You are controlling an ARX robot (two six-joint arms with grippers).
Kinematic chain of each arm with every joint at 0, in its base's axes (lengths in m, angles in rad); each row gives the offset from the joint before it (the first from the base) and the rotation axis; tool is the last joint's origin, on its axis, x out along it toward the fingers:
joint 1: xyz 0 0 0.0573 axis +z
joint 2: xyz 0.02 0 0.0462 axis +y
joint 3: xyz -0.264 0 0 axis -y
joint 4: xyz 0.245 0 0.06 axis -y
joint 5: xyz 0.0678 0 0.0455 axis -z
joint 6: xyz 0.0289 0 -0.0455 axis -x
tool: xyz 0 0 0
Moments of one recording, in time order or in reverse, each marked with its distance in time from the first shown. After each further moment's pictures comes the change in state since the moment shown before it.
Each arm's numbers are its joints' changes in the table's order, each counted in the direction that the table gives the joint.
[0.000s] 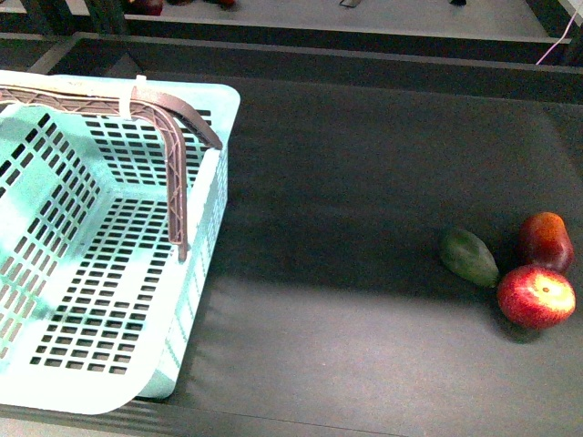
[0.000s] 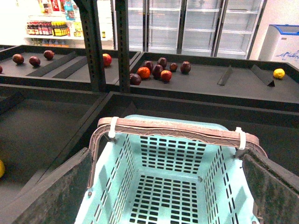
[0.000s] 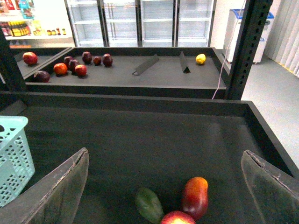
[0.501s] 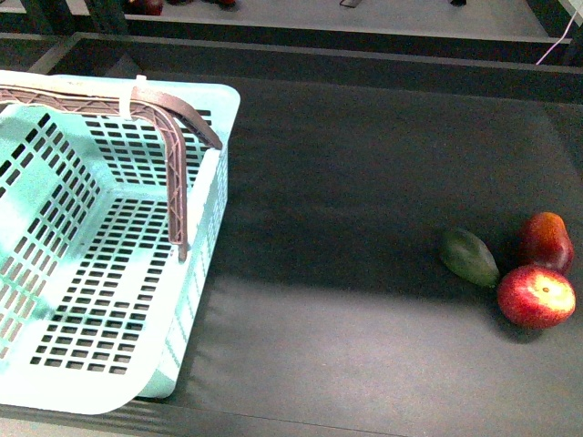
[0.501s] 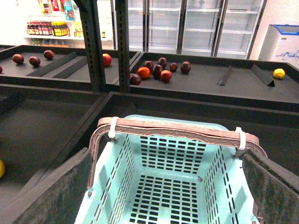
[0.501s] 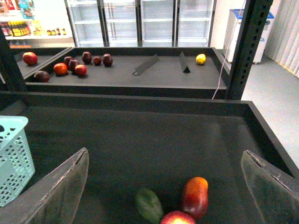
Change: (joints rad) left arm 0.000 0.000 0.000 0.000 0.000 0.000; right arm 0.000 0.000 0.000 0.000 0.000 0.000
